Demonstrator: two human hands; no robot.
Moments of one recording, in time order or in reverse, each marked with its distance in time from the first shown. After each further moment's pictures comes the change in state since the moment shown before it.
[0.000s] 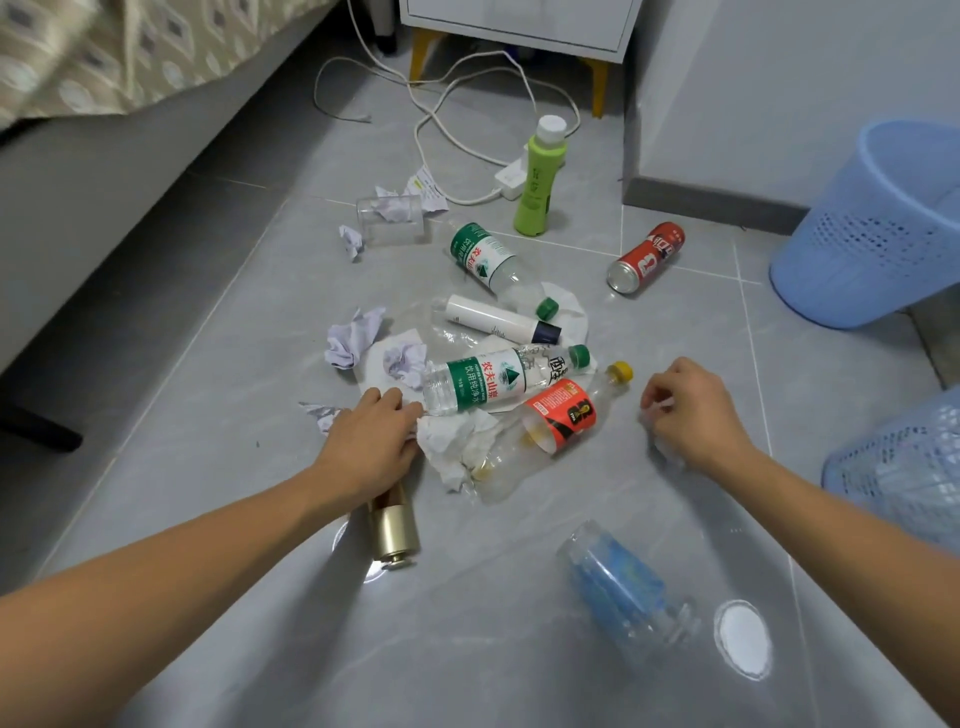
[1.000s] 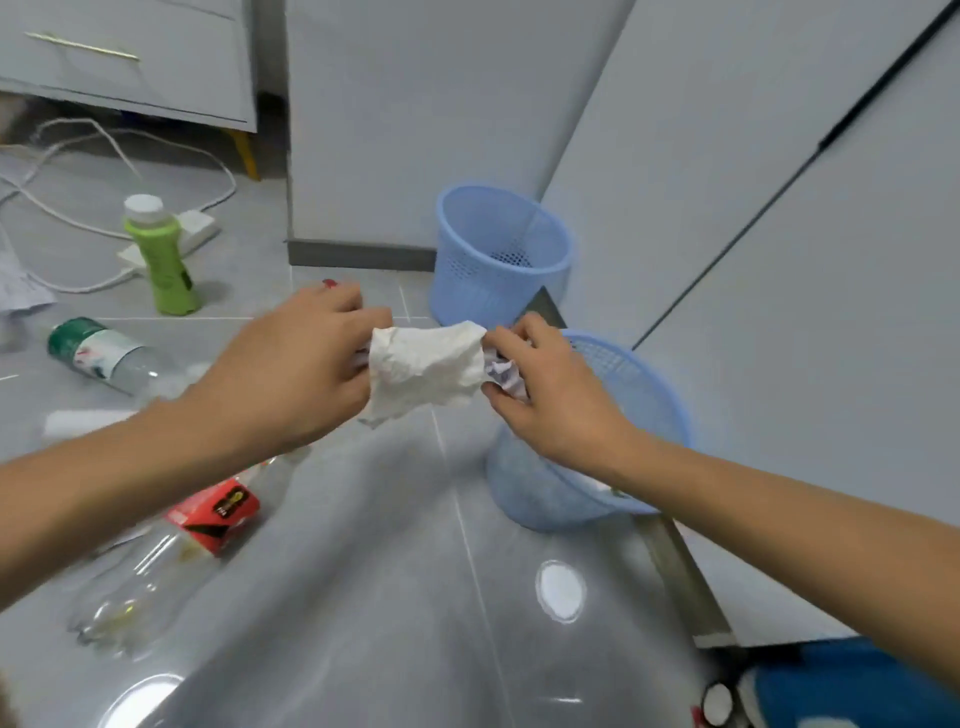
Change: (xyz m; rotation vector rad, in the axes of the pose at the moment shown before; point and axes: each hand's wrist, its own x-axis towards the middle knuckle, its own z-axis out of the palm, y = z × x) left_hand 0.080 0.289 -0.207 -0.250 0.345 0.669; right_hand -0.097 0.066 -0.235 -0.119 0.253 -0.120
